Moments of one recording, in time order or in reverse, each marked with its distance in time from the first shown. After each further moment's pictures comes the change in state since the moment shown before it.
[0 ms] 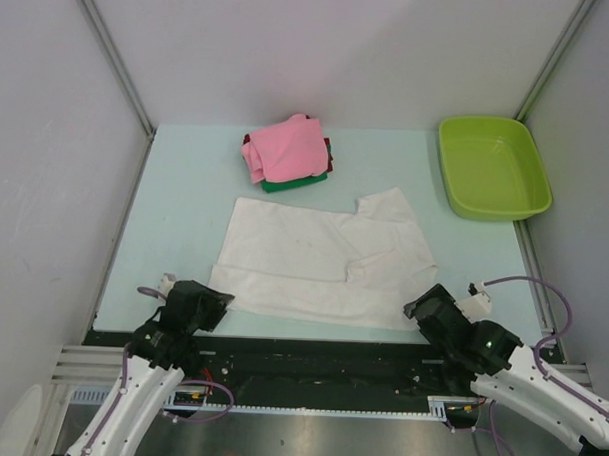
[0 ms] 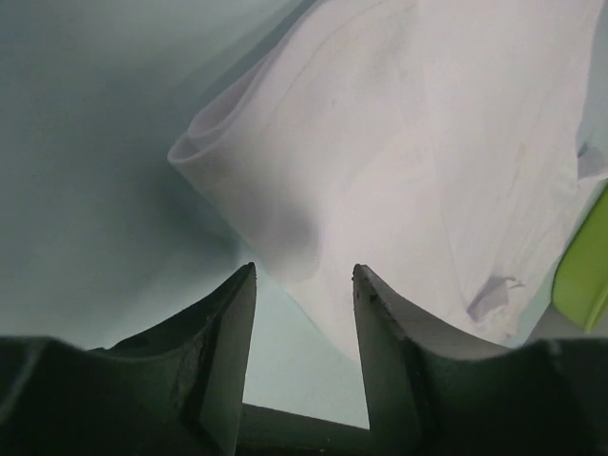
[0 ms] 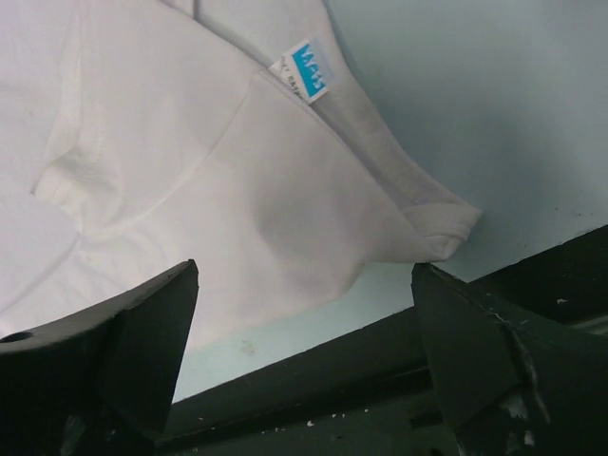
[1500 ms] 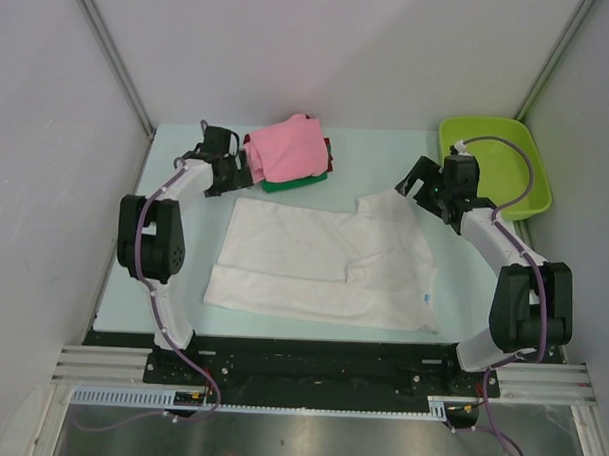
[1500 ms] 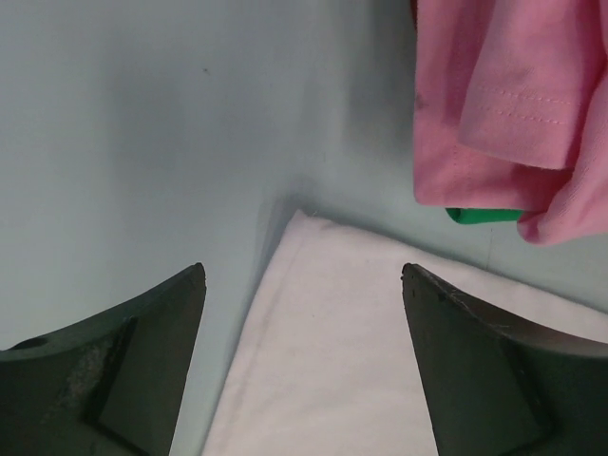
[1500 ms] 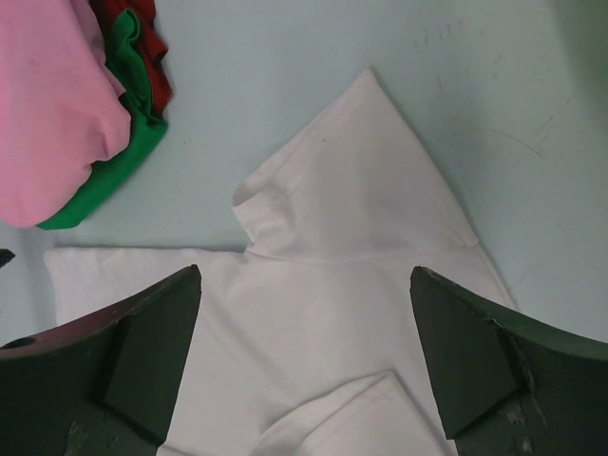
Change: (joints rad) left arm 0.211 1.749 1.300 0.307 0.044 0.922; right arm -0.810 1.155 0.734 0.869 -0.647 -1.011
